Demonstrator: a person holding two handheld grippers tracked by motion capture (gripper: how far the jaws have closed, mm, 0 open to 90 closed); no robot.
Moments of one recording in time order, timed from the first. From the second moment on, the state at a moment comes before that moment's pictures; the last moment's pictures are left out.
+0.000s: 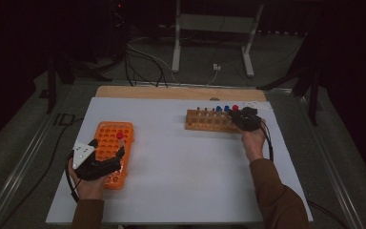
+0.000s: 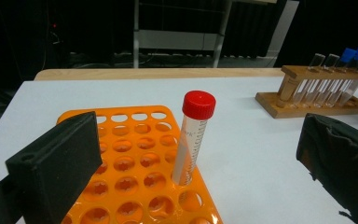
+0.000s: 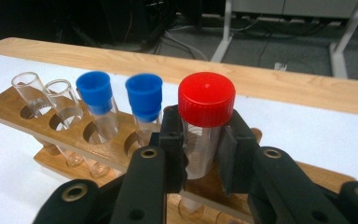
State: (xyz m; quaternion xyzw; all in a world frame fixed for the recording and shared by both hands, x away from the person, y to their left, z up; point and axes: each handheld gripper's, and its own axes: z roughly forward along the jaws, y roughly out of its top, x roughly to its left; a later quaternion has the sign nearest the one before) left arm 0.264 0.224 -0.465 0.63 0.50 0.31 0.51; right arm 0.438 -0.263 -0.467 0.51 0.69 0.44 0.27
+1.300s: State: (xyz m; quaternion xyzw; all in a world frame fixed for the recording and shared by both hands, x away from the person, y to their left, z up) left arm 0.267 0.195 -0.445 0.65 0.47 0.32 0.50; right arm 0.380 -0.257 -0.412 0.44 0.70 0.51 0.24
